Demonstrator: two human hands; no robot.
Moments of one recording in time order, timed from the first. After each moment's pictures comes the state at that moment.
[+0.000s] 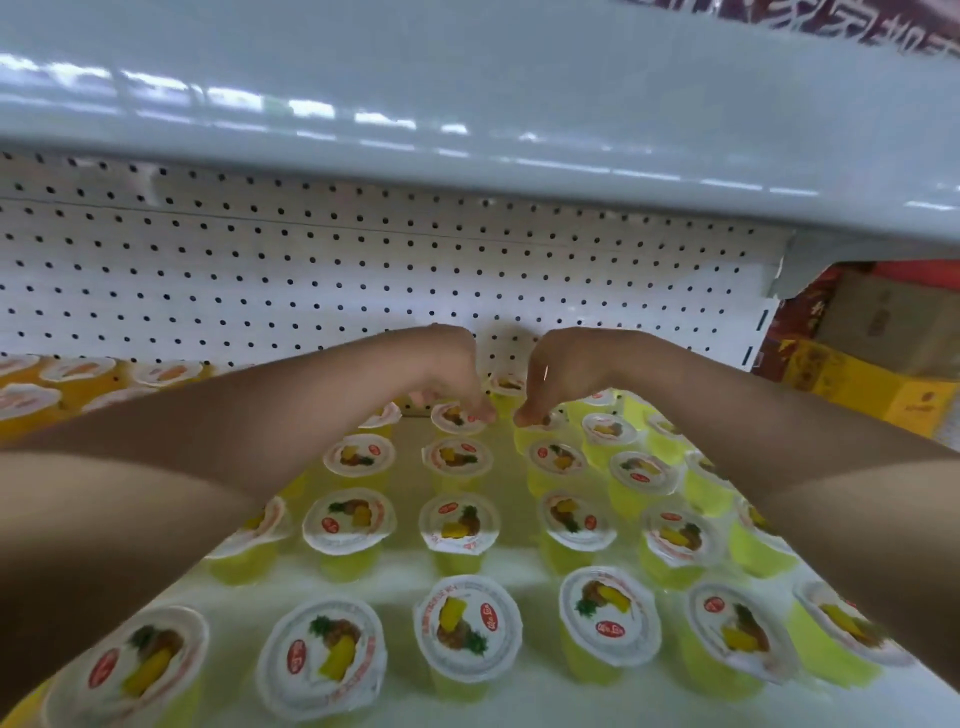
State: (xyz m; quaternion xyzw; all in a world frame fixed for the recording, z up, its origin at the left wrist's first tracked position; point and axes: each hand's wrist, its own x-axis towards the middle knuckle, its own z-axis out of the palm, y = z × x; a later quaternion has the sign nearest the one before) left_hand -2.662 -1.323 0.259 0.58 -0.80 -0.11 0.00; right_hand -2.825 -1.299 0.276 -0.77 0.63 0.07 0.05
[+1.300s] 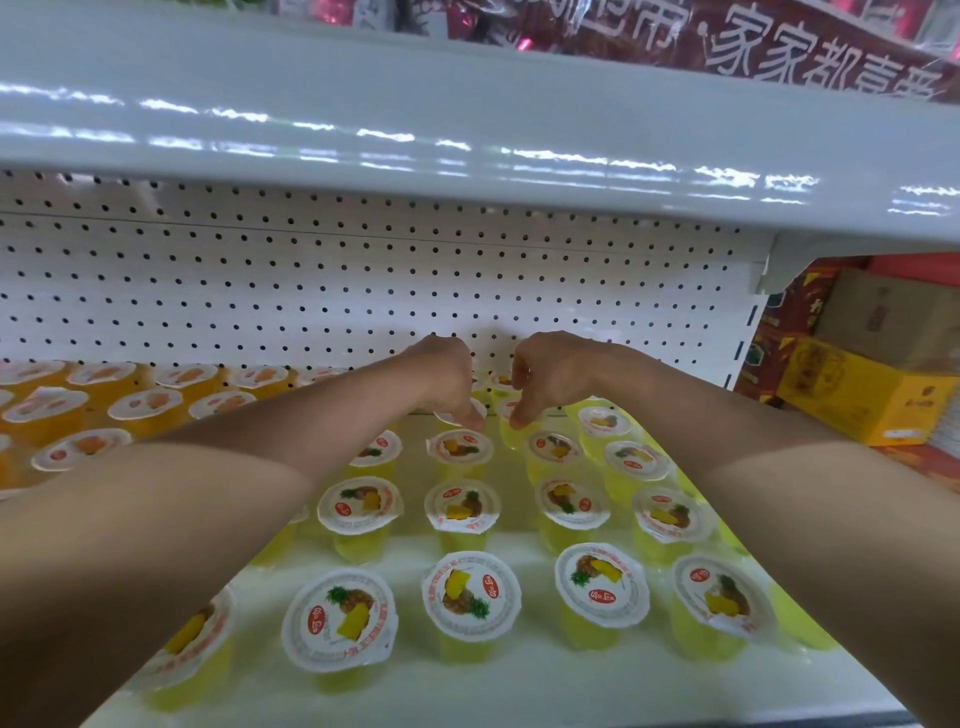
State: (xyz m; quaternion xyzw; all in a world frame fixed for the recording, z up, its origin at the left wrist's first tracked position) left_hand -2.659 -1.300 0.245 0.60 -0.79 -0.10 0.06; right_hand -2.812 -1.284 0.265 -0.78 0.63 0.02 0.04
